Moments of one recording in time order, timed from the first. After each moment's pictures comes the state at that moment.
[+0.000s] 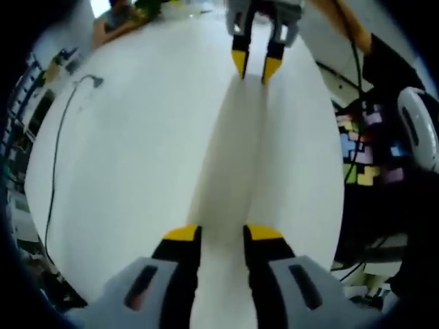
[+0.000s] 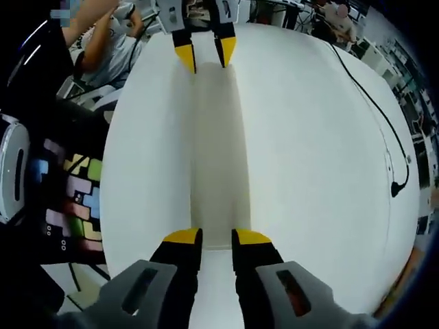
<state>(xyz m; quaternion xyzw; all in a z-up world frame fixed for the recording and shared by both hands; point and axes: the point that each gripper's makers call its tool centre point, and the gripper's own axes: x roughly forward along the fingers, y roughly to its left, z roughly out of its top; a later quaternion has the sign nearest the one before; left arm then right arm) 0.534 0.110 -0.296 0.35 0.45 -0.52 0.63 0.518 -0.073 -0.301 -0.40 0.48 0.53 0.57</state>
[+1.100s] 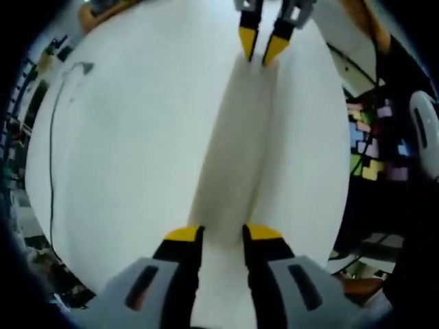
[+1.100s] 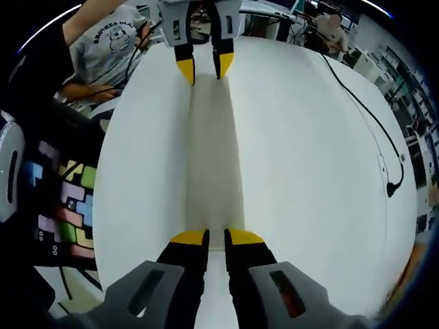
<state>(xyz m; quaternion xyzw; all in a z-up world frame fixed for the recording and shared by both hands) 0.529 0.109 -0.299 0.40 0.51 -0.49 0.58 0.559 -0.066 -0.288 -0.39 0.44 0.54 0.60</state>
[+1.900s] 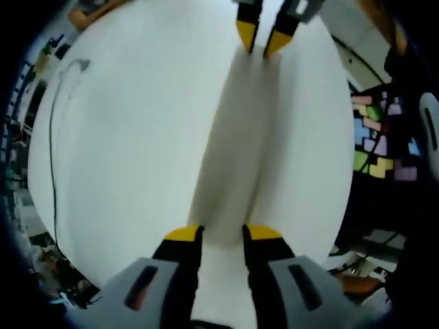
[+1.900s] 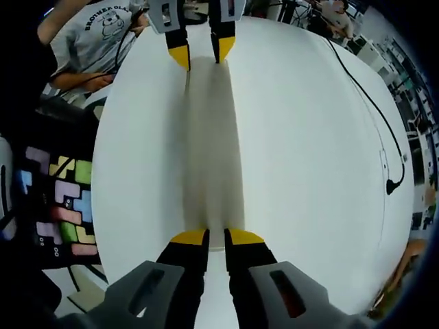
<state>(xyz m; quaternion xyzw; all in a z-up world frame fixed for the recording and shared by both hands) 0.535 0.105 -0.300 0.42 0.53 -0.47 0.57 0.517 -0.071 -0.303 -0.43 0.48 0.50 0.57</state>
